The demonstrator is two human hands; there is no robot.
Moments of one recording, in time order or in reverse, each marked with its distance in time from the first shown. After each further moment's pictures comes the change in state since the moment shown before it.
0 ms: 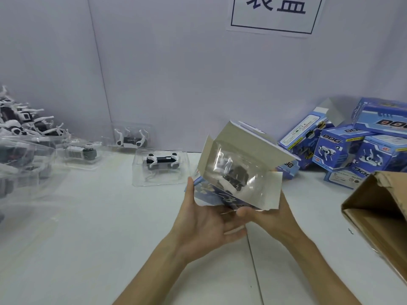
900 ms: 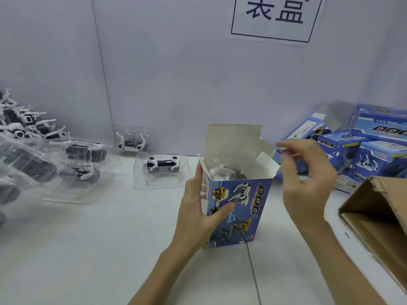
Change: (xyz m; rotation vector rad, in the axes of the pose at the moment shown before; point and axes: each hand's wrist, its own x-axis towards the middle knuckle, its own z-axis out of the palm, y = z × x) left_hand 0.006 -0.004 -0.009 1.267 0.492 0.923; right_hand 0.026 -0.072 -0.012 -0.446 0.486 -0.601
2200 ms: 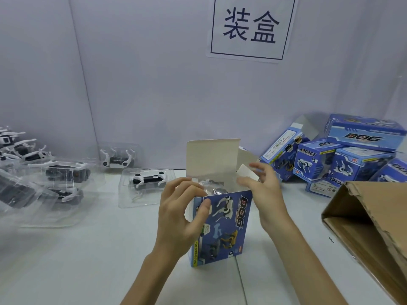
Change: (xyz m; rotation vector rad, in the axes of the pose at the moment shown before) left_hand 0.021 0.025 -0.010 0.257 0.178 0.444; right_hand 0.001 0.008 0.025 0.334 -0.111 0.991
